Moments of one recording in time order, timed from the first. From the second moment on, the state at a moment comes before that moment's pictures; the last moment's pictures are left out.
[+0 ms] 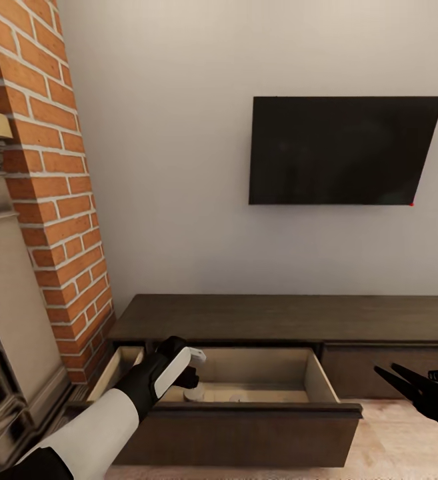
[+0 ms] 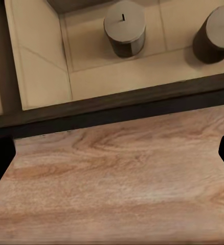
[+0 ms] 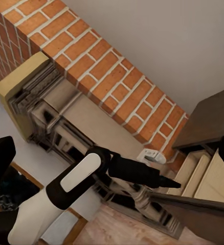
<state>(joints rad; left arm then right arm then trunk) -0.76 -0.10 -0.57 -0.70 0.68 1.01 0.55 0.01 -0.32 -0.63 -1.58 -0.73 1.04 1.22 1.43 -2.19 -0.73</state>
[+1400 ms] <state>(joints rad) -0.76 -0.10 -0.57 -0.70 0.68 1.01 0.55 0.01 -0.32 -0.64 -1.58 -0.73 1.04 1.22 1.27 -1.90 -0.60</state>
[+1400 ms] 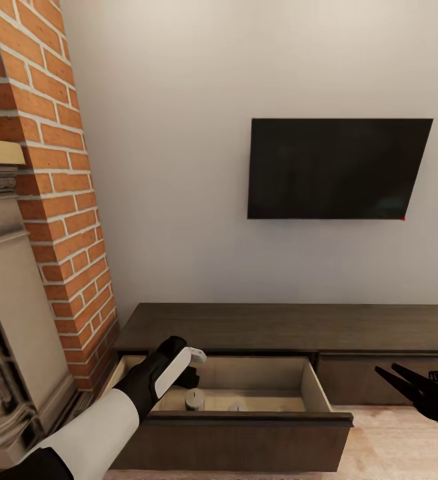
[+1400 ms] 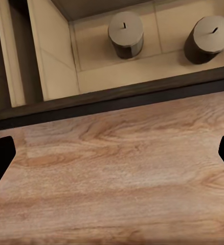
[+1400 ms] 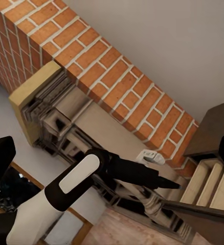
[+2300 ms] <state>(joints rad) -0.76 -0.10 -0.57 -0.70 0.68 1.00 0.55 0.00 -0.31 -0.48 -1.58 -0.73 1.04 0.89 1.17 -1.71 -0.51</state>
